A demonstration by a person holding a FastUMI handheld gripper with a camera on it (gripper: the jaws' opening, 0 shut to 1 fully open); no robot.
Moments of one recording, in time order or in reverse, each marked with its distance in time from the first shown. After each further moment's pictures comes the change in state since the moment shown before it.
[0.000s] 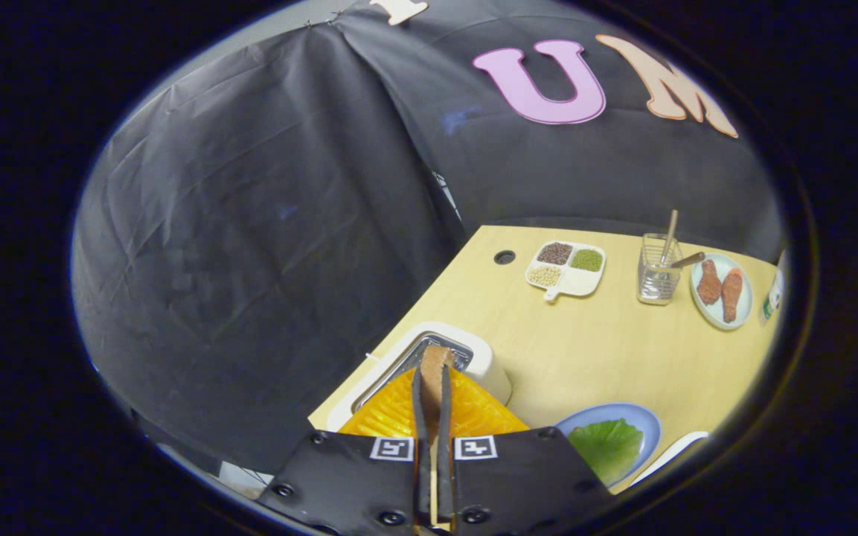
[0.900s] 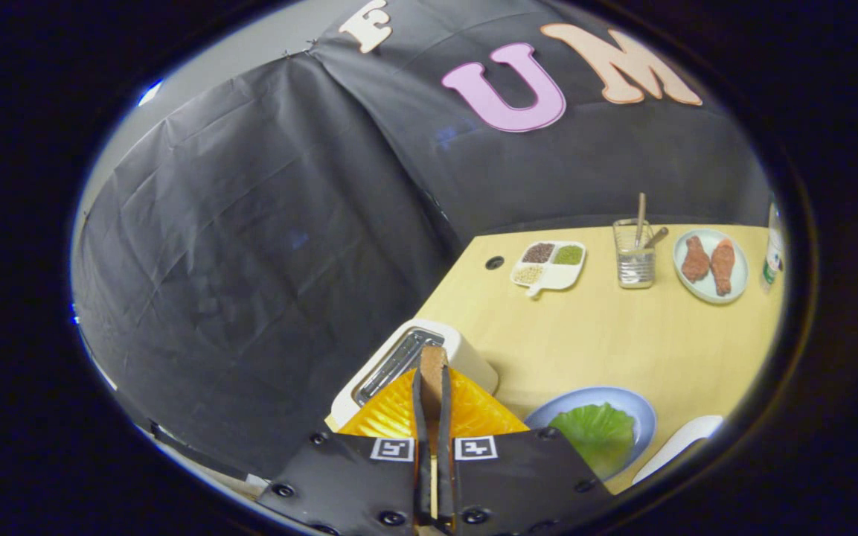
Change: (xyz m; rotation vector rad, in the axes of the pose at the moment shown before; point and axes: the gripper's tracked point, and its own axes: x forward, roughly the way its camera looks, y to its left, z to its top) arm -0.047 -0.052 -0.018 0.103 -0.049 0.036
